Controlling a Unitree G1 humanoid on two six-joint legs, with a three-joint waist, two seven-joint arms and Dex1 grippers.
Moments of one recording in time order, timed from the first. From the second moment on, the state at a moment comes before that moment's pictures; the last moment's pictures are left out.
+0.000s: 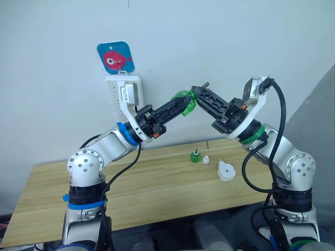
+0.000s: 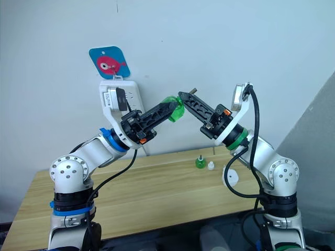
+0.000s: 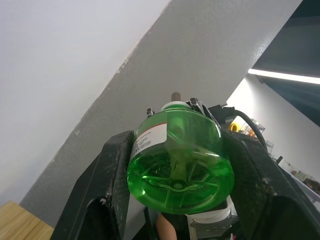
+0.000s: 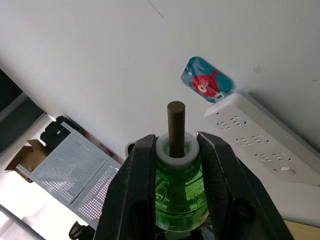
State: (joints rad) left arm -0.51 0.32 0.17 -0.27 -1.47 0.91 -0.34; right arm -0.49 -0.31 -0.07 -0.40 1.83 0.73 -0.18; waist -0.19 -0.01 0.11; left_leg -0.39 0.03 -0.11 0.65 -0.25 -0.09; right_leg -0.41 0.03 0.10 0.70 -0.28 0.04
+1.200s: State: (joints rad) left arm -0.22 0.67 0.01 -0.43 -0.93 0.75 -0.86; right arm -0.27 -0.85 0.17 -0.50 0.82 1.11 0.02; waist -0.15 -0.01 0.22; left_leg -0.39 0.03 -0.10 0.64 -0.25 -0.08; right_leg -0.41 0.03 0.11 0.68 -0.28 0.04
